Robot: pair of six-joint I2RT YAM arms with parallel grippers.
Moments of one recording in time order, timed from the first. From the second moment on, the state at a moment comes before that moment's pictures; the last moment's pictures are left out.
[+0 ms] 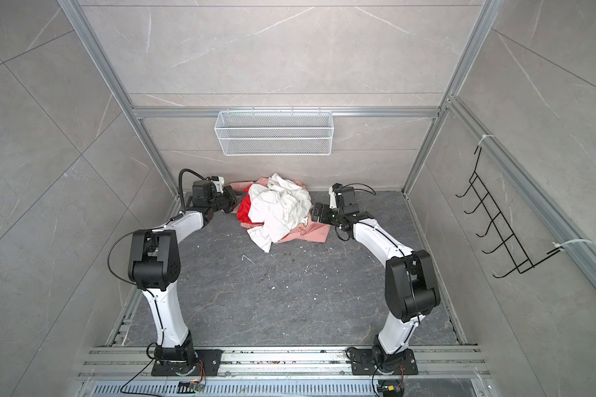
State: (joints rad) left arm -0.09 2.05 1.51 0.16 0.65 -0.91; right arm 0.28 1.74 1.32 -0.26 -0.20 0.40
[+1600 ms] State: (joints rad) left arm -0.14 1.94 1.71 0.12 0.66 -0.91; right arm 0.28 1.71 1.30 -0.26 -0.19 0.40
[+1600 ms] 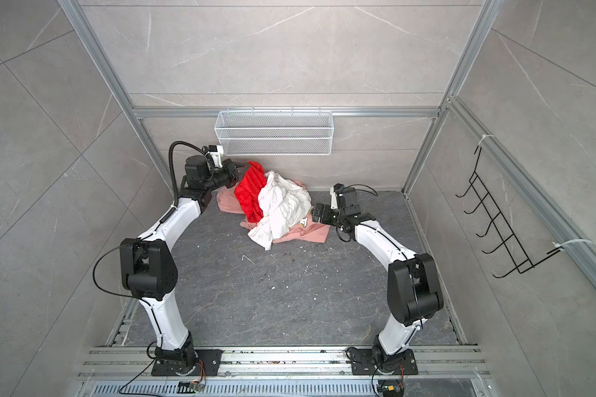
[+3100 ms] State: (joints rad) left arm -0.15 1.81 1.85 0.11 0.59 -0.89; right arm 0.28 1.67 1.27 -0.26 -0.19 0.42
